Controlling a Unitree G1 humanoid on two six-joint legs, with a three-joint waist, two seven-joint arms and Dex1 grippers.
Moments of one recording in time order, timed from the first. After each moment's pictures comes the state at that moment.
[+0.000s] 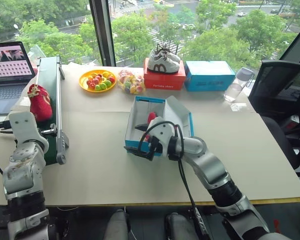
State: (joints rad) left arm -0.32 0.51 0.49 -0.06 -0.23 0.74 0.02; right arm -0.54 -0.25 0.38 -0.16 0.15 0.40 0.69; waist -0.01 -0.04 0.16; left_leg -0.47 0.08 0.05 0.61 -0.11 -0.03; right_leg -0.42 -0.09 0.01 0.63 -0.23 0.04
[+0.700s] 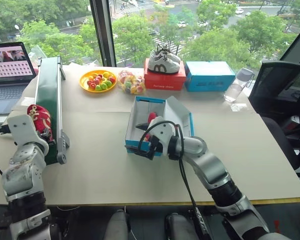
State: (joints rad) left arm -0.34 0.48 0.54 -0.07 -0.25 0.80 0.04; right arm -0.54 -0.25 0.37 -0.16 0.14 0.40 0.69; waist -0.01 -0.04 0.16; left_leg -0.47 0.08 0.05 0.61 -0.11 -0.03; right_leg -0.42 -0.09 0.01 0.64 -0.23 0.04
